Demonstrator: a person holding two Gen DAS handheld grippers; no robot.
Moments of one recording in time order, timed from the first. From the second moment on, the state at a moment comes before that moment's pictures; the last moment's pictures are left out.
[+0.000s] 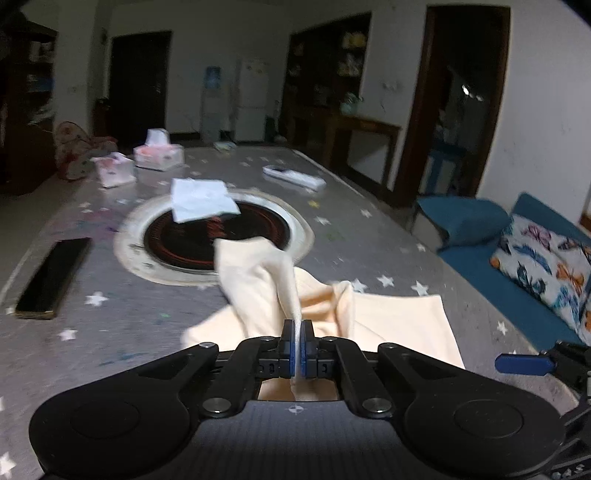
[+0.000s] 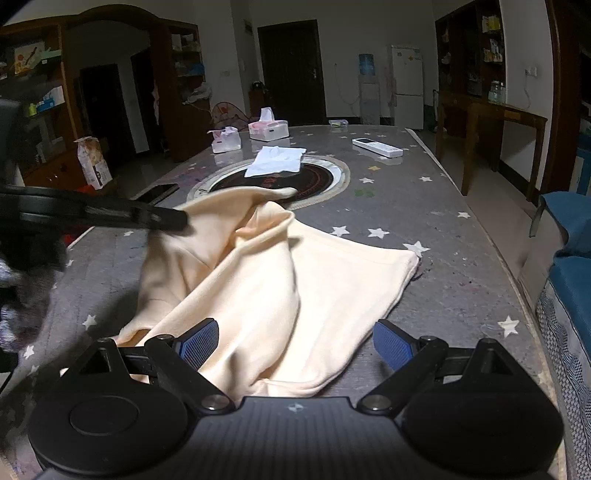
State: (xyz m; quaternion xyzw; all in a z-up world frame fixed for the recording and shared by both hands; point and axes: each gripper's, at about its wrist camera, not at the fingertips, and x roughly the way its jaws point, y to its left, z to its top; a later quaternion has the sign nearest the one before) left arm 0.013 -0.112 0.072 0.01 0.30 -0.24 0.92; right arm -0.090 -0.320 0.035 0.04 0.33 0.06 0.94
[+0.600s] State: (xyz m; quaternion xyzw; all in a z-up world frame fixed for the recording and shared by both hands) left arm -0.110 0.020 0.081 -0.08 0.29 -0.13 0.94; right arm -0.082 -0.288 0.050 0.00 0.32 0.11 0.94
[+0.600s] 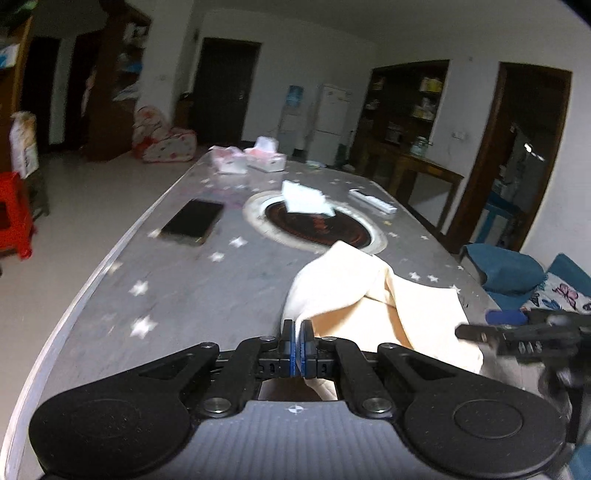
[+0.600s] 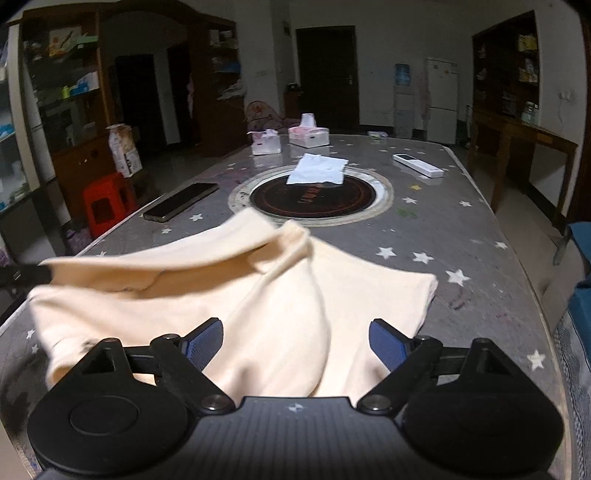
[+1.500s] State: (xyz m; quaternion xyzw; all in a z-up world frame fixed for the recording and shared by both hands) left arm -0.095 0.018 0.062 -0.01 0.33 -0.12 0.93; right arm 0.052 -0.240 0.009 -0.03 0.39 0.21 0.90
